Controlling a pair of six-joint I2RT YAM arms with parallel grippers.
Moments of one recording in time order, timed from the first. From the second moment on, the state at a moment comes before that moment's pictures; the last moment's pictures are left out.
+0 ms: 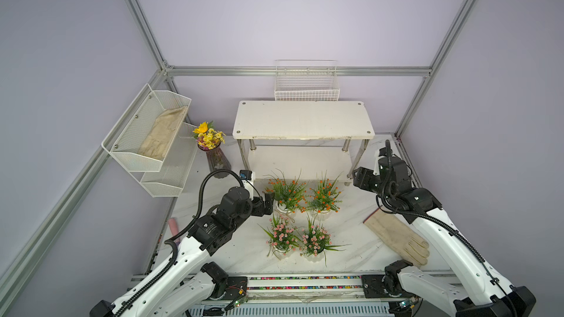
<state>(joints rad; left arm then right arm) -0.66 0.79 0.75 -0.53 -0.23 -0.47 0.33 1.02 1.03 -0.67 0.14 0.54</state>
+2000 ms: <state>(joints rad) -0.94 0.82 0.77 -1.10 -0.30 -0.98 0.34 1.00 0.99 -0.72 0.14 0.55</state>
